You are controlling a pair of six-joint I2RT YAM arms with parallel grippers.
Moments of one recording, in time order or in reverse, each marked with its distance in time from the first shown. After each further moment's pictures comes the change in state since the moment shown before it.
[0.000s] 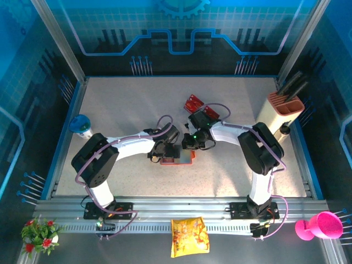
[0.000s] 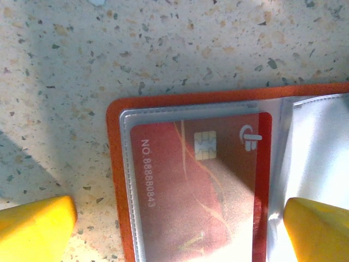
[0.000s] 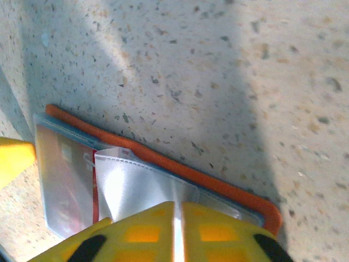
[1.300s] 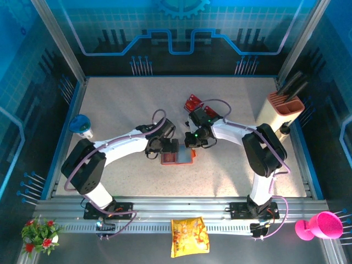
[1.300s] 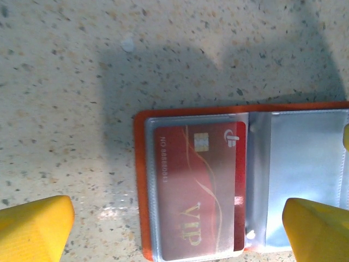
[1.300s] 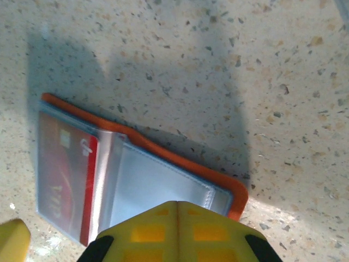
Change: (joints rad) left arm 0.024 -0.103 0.031 -0.063 0.001 -0.017; right arm -0.002 -0.024 0.052 -0.121 0.074 -0.111
